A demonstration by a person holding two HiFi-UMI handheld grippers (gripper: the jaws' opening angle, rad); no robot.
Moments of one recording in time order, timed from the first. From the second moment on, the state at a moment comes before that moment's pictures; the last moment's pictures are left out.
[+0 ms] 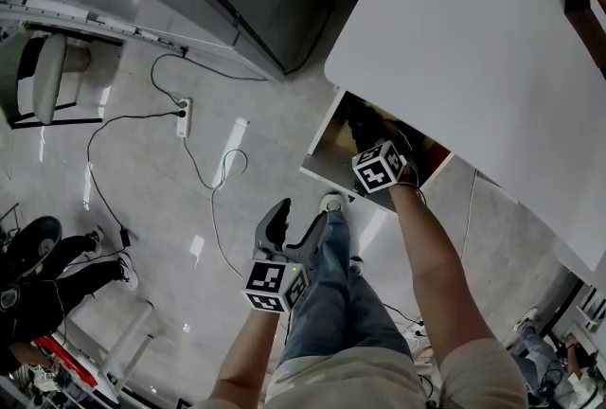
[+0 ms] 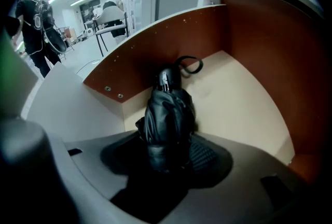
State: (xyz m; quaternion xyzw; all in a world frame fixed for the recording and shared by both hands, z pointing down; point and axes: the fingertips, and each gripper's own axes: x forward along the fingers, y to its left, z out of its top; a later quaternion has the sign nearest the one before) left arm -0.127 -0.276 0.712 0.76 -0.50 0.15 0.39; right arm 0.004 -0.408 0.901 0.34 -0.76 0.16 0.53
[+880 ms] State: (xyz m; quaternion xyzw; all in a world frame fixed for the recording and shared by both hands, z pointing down) left arm -0.091 -0.224 0.615 0.78 -0.51 0.12 0.33; right arm 0.011 -0.353 0.717 0.37 -0.82 0.15 0.40
